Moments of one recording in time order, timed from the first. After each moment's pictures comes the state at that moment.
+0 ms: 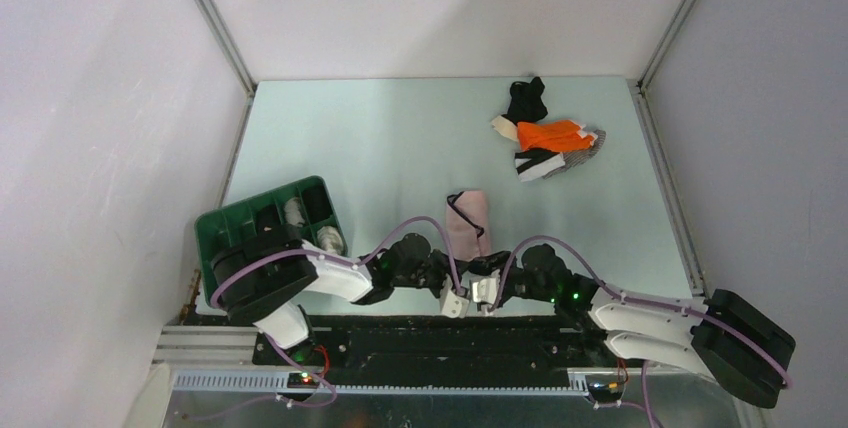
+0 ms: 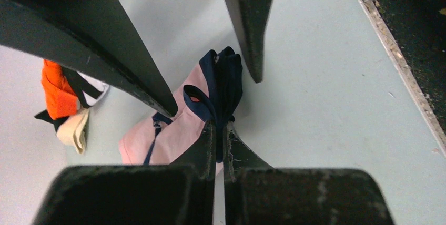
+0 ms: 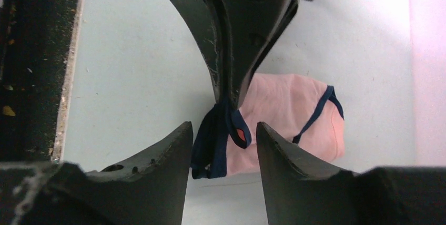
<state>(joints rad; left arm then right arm) -1.06 1.59 0.45 0.65 0.35 1.07 0.93 0.97 0.14 0.37 -0.27 -0.91</state>
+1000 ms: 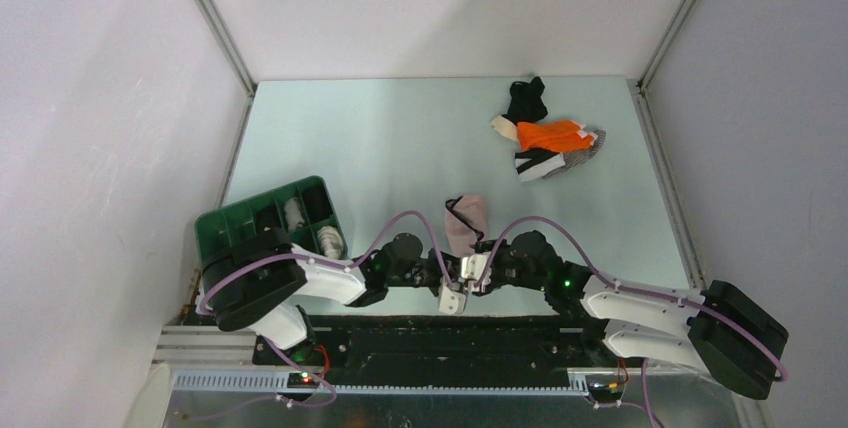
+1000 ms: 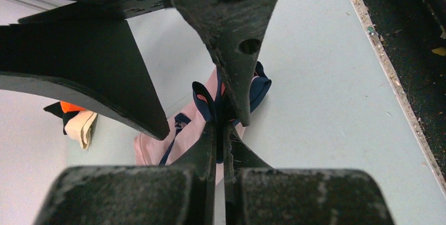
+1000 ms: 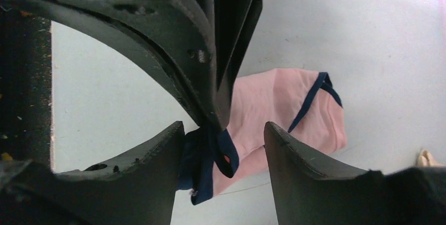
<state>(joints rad) -1.05 1.53 0.40 0.74 0.37 0.97 0.94 1.05 0.28 0.30 -0.21 -0.73</state>
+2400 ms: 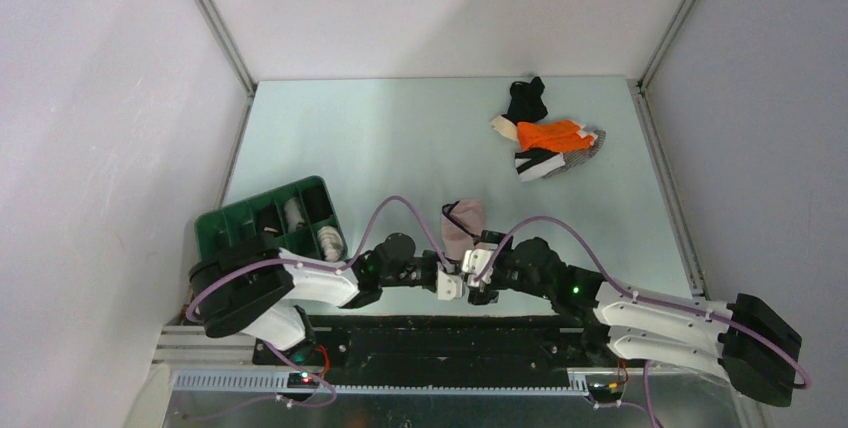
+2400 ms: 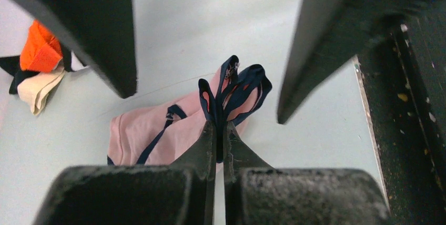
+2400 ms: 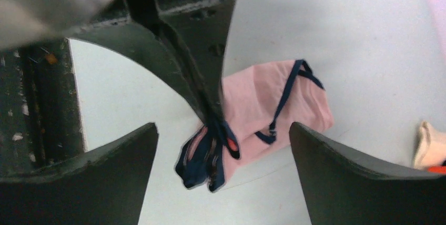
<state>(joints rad) -1.04 1.47 0.37 0.75 0.35 0.68 1.04 0.91 0.32 0.16 -0.05 -0.54</state>
